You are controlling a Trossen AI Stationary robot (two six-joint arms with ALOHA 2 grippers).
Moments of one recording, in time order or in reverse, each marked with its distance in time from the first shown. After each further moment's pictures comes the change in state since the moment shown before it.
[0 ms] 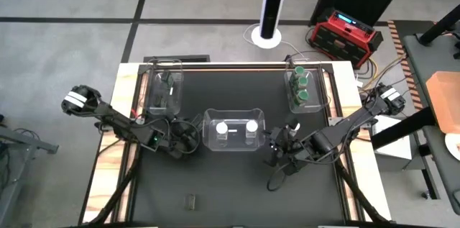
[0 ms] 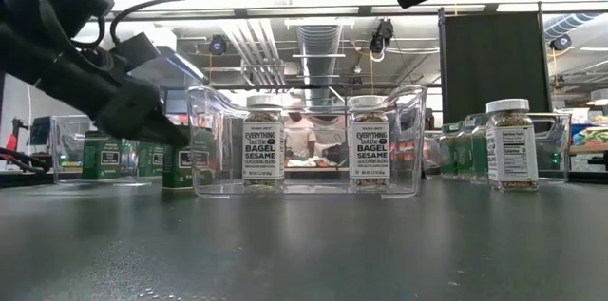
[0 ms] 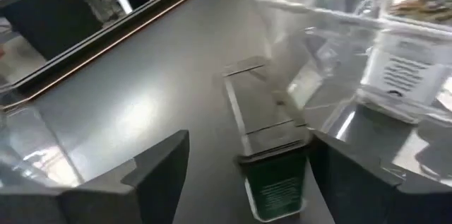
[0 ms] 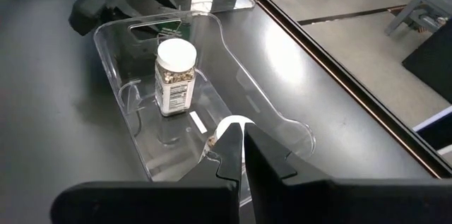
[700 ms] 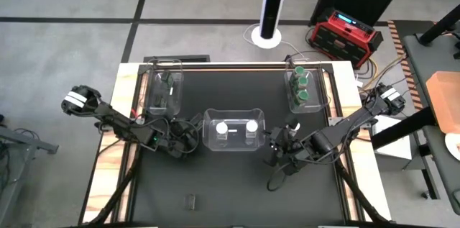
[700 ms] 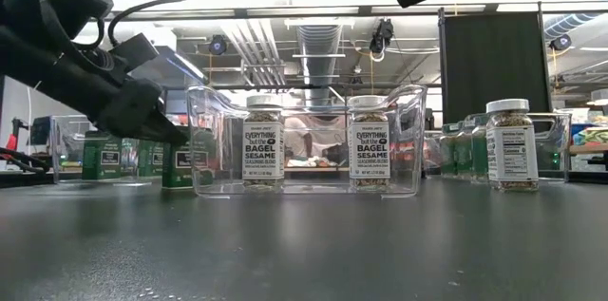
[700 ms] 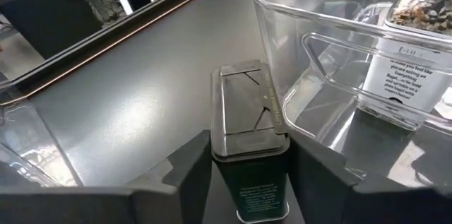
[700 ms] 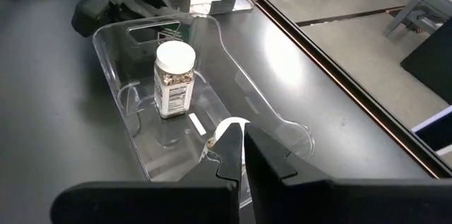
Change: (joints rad) left arm 0.004 0.000 -0.014 0.039 -0.008 -0.009; right arm 0.000 0.000 0.000 0.001 0.007 0.000
